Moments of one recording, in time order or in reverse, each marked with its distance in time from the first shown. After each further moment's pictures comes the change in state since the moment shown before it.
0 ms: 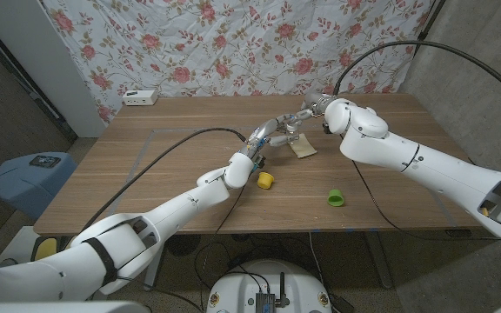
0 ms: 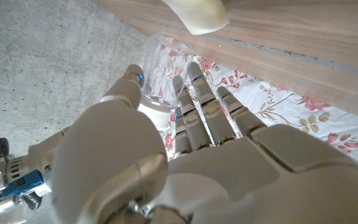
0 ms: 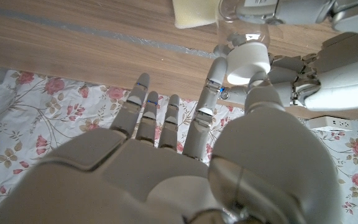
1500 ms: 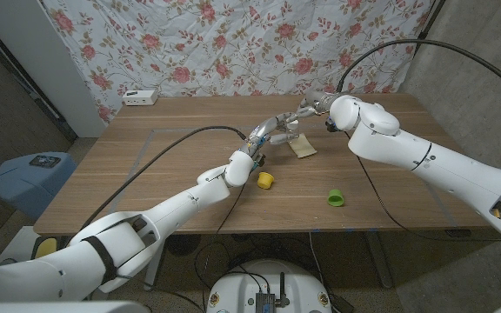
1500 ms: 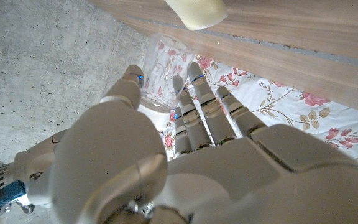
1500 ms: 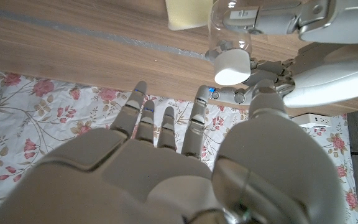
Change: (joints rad) left arm -0.008 0.011 0.006 -0.023 0.008 0.030 0.000; left_hand -0.006 0.002 -0.001 -0.001 -0.003 0.000 0.000 0.000 0.000 0.004 0.004 -0.002 0.000 0.000 0.000 0.000 0.000 0.000 0.000 0.000 0.000; right arm -0.024 -0.052 0.065 -0.058 0.039 0.057 0.059; right_hand -0.084 -0.002 -0.029 -0.001 0.000 -0.429 0.062 -0.190 0.017 -0.202 0.060 -0.043 0.000 -0.139 0.070 -0.038 -0.001 -0.116 0.051 -0.016 0.002
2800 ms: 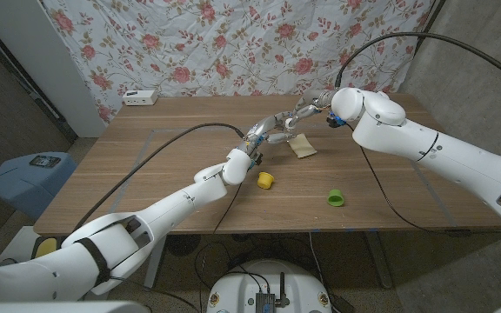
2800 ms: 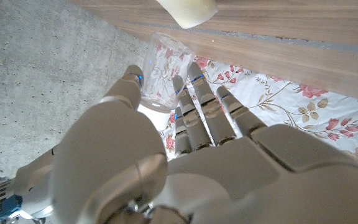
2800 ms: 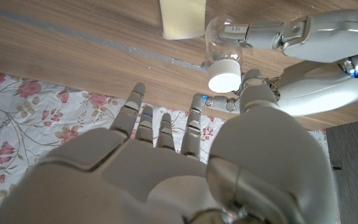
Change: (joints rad) left arm 0.010 0.038 -0.005 -0.072 0.027 0.041 -0.009; left_hand 0.000 -0.001 0.000 0.000 0.003 0.000 0.000 0.000 0.000 0.000 0.000 0.000 -0.001 0.000 0.000 0.000 0.000 0.000 0.000 0.000 0.000; right arm 0.041 -0.031 -0.004 -0.023 -0.019 0.032 0.149; right_hand 0.102 0.014 0.039 -0.048 0.000 -0.186 -0.059 -0.009 -0.003 -0.110 0.004 -0.004 0.000 -0.084 -0.005 0.000 0.000 -0.039 0.007 0.000 0.000
